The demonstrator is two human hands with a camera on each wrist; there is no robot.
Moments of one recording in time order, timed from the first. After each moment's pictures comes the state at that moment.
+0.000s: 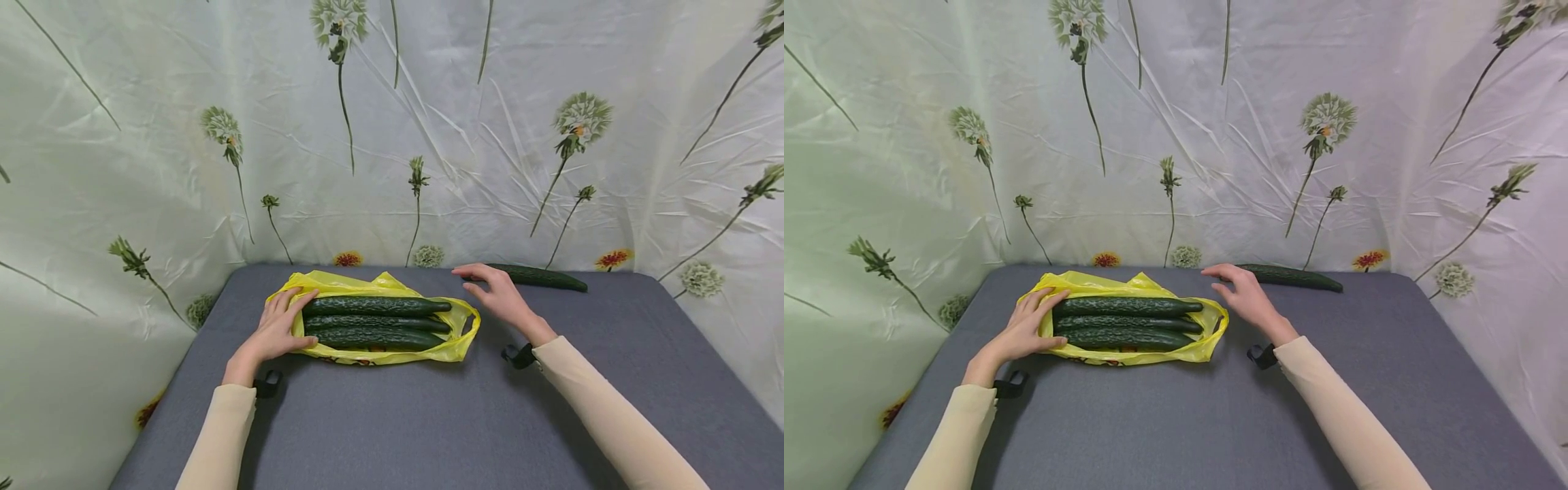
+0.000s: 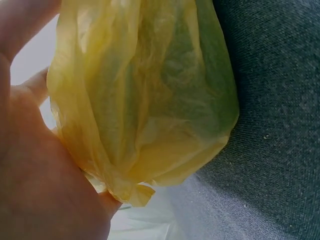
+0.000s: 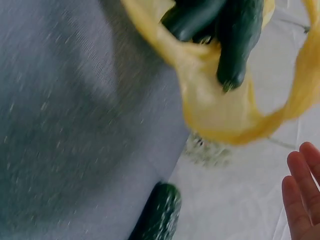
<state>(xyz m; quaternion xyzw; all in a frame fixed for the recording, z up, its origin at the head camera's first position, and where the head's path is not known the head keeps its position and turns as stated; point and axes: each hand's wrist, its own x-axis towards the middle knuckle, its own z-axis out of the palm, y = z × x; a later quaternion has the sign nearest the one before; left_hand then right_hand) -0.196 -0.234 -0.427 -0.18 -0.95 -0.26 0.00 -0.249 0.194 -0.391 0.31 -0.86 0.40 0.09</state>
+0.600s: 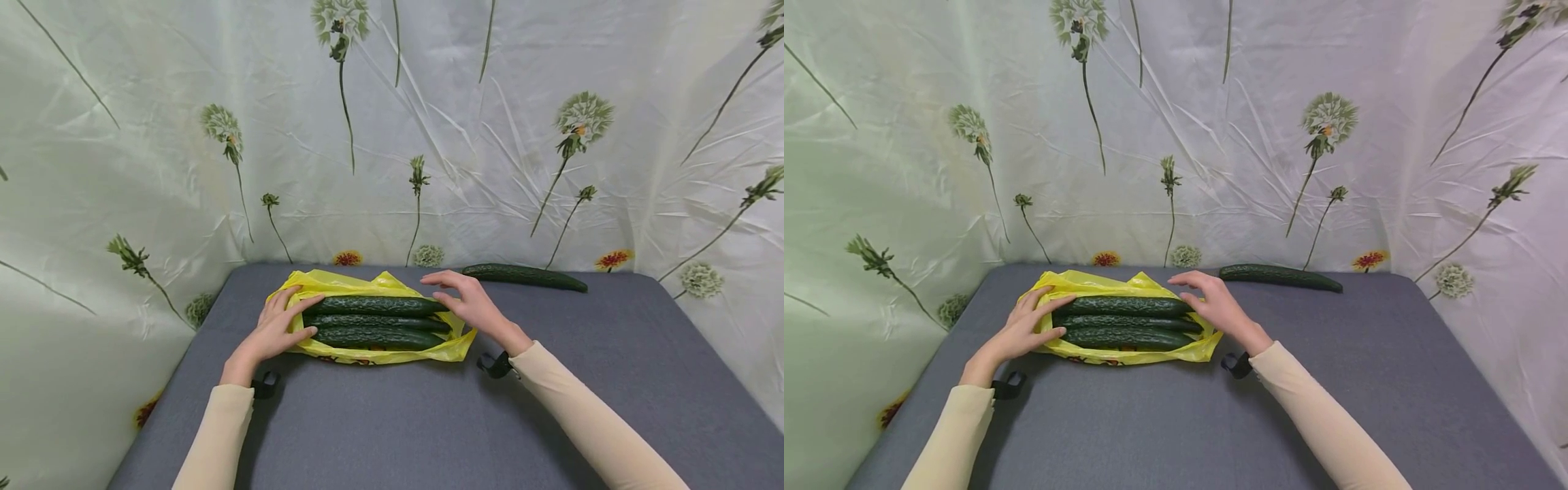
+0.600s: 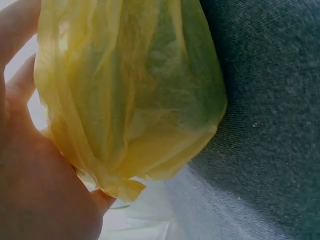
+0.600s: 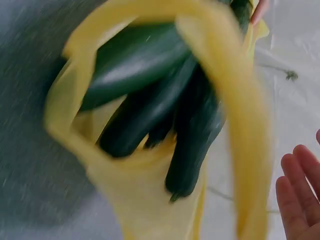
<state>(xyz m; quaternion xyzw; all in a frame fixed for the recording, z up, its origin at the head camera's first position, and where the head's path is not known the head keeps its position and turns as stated) -0.197 -0.235 -0.428 -0.19 -0.94 -0.27 0.01 -0.236 0.149 -0.390 0.38 -0.82 0.42 0.07</state>
